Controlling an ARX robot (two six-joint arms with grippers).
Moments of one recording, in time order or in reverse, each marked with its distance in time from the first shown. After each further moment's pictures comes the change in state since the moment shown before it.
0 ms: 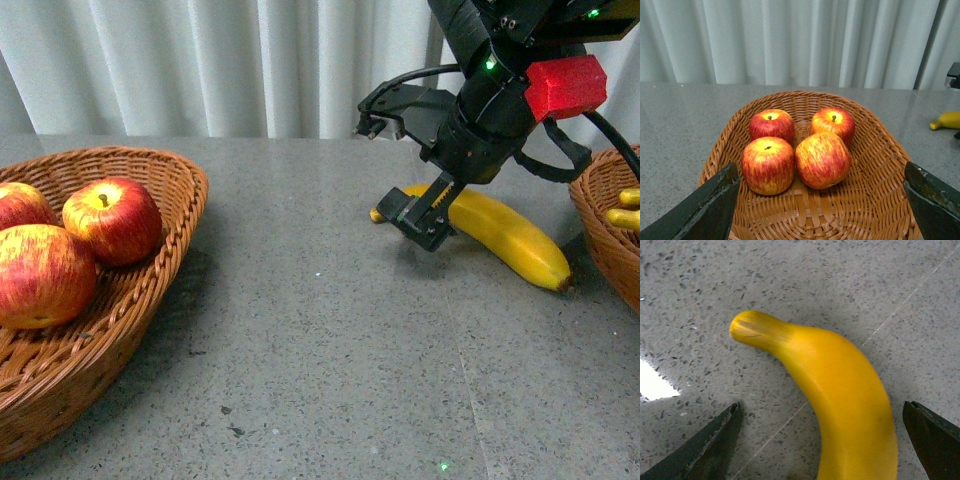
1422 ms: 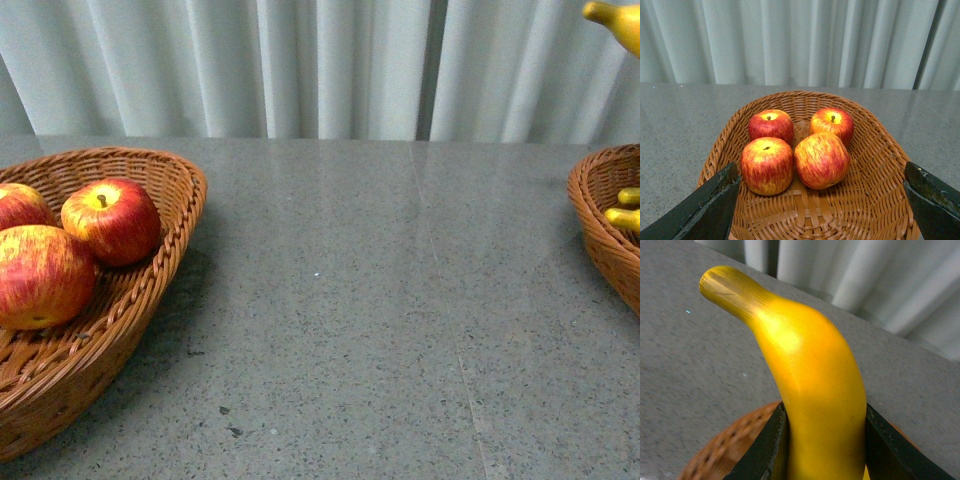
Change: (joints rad) left arm 0.000 0.000 0.000 0.000 0.000 0.000; right arm -0.450 -0.401 -0.301 0.272 -0.384 0.169
